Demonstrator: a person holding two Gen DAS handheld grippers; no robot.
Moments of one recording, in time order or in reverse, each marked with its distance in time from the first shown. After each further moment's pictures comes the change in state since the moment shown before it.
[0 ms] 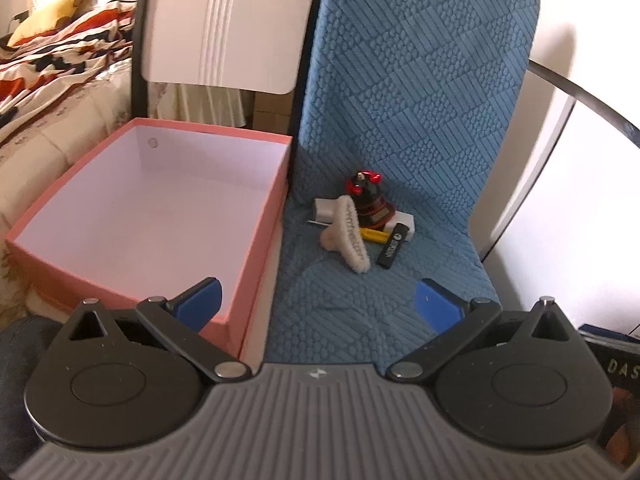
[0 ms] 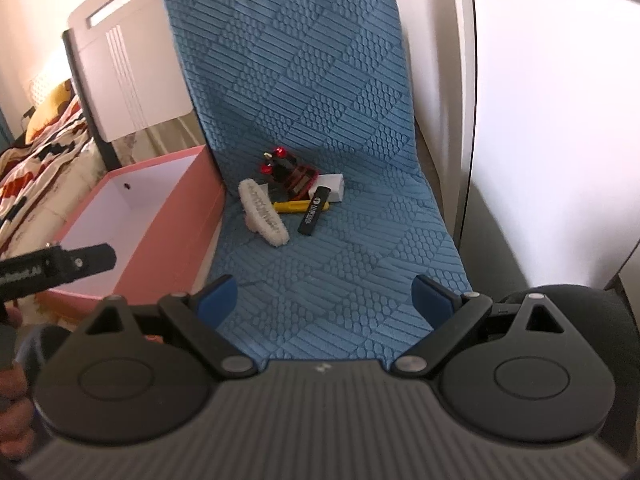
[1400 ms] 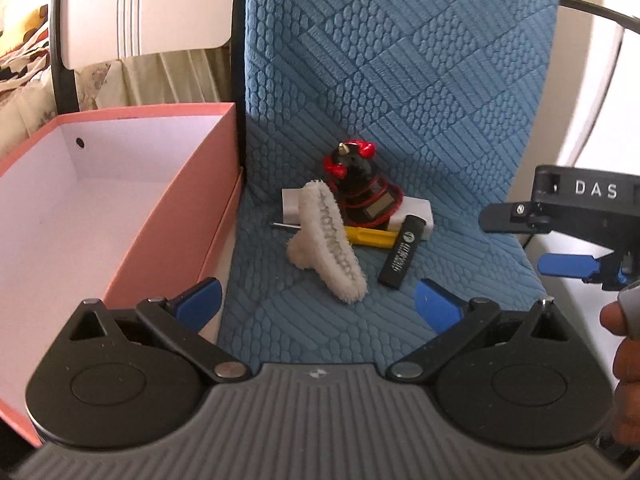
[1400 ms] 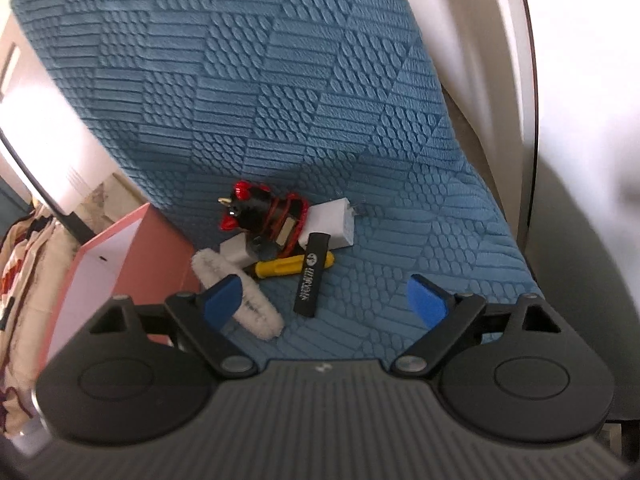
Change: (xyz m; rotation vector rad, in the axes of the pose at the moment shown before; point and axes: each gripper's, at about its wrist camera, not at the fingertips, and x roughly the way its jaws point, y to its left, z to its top) left arm 0.184 -0.050 0.008 0.083 0.047 0.051; right arm 0.192 -0.059 0.076 0.227 0.098 0.133
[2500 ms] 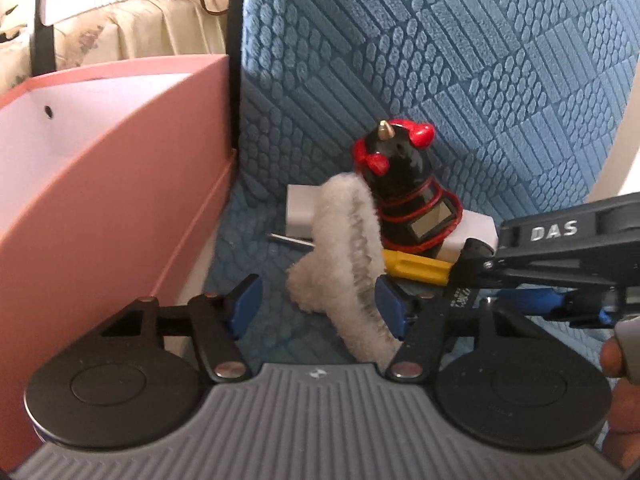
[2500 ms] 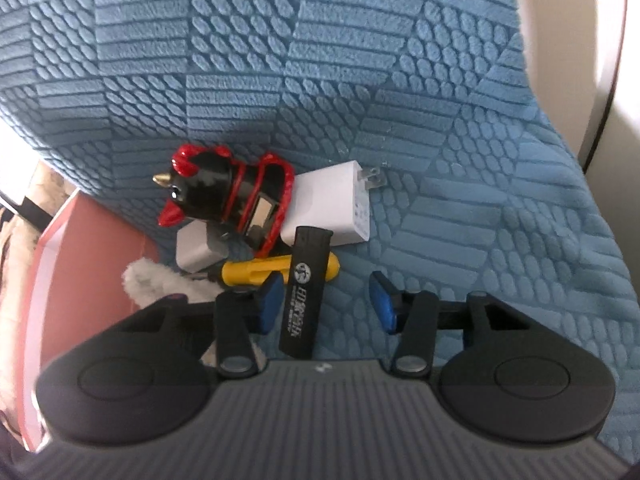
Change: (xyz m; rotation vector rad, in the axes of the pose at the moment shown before) left arm 0.110 0.010 0.019 -0.078 0.009 0.031; right arm 0.126 -0.007 0.022 0.033 0.202 -0.005
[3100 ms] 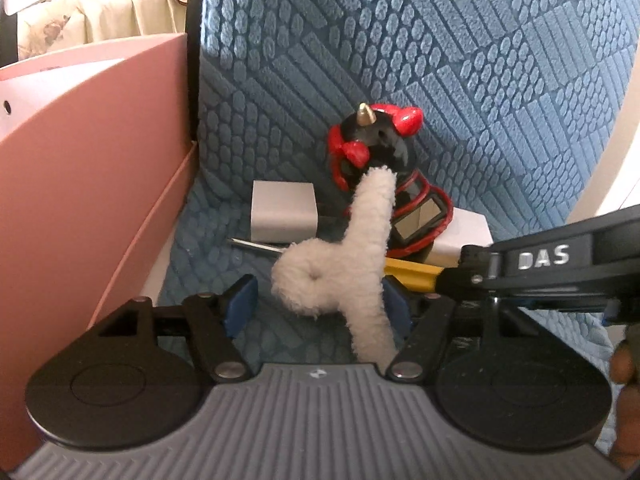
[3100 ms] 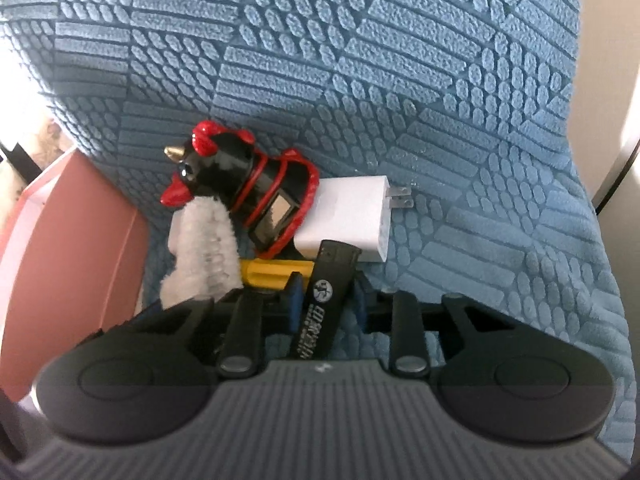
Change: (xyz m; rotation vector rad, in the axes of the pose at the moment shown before) left arm 0.034 0.000 -0.001 0.016 0.008 -0.076; right arm 0.016 0.024 0.000 -0.173 -0.015 -0.047
